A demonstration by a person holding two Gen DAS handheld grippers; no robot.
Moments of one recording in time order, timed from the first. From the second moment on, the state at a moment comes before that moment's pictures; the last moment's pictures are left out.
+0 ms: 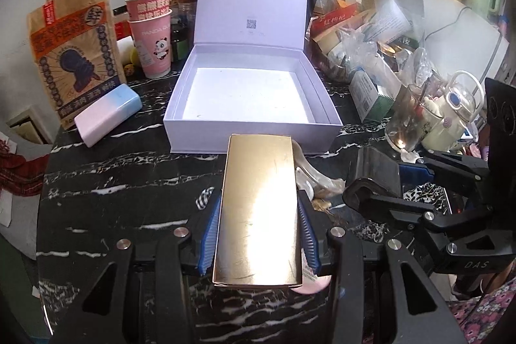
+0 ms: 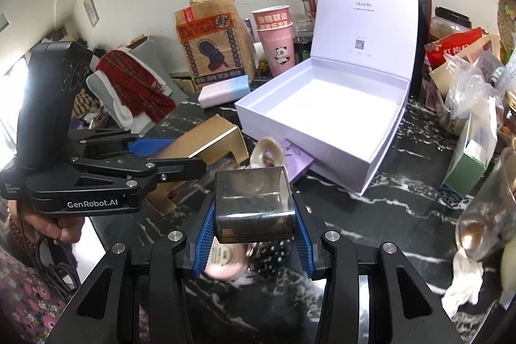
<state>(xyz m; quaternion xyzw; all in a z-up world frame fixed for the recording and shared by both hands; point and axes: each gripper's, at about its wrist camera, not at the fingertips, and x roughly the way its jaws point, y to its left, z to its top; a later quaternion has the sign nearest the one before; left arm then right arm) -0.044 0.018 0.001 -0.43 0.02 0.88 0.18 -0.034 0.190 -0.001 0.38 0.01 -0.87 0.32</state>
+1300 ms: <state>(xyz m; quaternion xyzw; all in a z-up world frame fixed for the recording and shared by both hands) -0.180 0.049 0.019 -0.42 0.07 0.88 0.20 -0.164 0.210 0.012 0.37 0.02 -0.89 0.26</state>
